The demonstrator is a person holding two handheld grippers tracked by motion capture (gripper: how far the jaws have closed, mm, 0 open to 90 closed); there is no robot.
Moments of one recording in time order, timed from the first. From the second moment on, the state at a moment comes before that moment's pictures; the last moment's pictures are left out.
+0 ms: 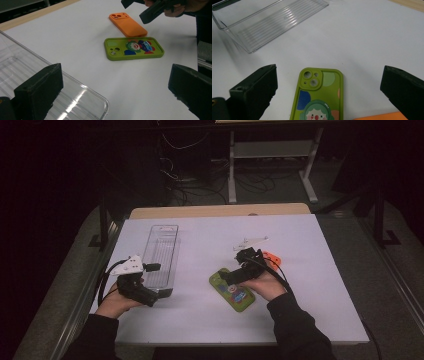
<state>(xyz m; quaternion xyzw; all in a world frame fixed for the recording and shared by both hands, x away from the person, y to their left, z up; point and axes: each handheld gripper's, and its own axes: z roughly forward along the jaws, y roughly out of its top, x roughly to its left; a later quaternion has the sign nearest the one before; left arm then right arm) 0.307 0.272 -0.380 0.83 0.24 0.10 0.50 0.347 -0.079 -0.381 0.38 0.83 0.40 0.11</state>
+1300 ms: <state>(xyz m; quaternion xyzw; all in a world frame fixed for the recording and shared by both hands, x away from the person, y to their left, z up) 0.304 0.272 -0.382 0.83 0.24 0.10 0.50 0.318 -0.080 -0.411 0.40 0.85 0.31 0.10</state>
